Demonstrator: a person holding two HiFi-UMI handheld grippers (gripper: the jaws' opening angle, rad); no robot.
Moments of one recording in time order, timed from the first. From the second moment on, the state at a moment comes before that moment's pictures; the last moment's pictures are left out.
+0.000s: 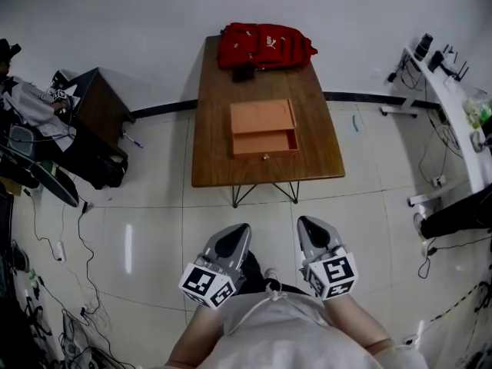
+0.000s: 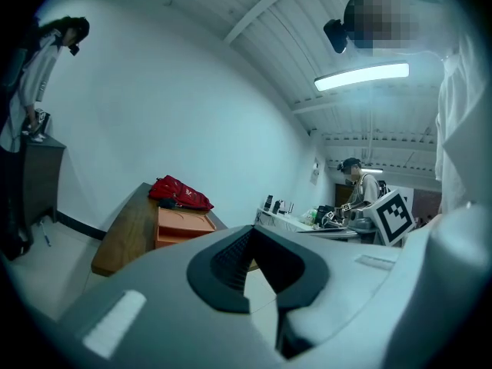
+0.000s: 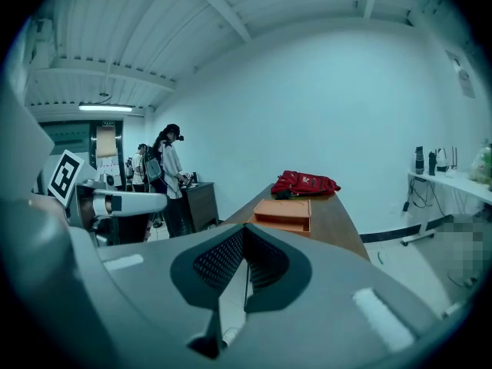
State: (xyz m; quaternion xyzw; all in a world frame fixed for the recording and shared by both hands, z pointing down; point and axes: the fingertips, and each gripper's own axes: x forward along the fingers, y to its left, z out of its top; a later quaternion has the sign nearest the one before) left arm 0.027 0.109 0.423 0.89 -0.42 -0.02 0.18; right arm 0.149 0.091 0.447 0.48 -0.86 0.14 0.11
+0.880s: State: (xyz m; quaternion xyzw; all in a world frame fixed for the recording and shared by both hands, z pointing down) left arm 0.005 0.133 0.379 0.90 -0.42 -0.02 0.13; right arm 0.110 0.132 0.404 0.44 -0.89 0.08 0.11
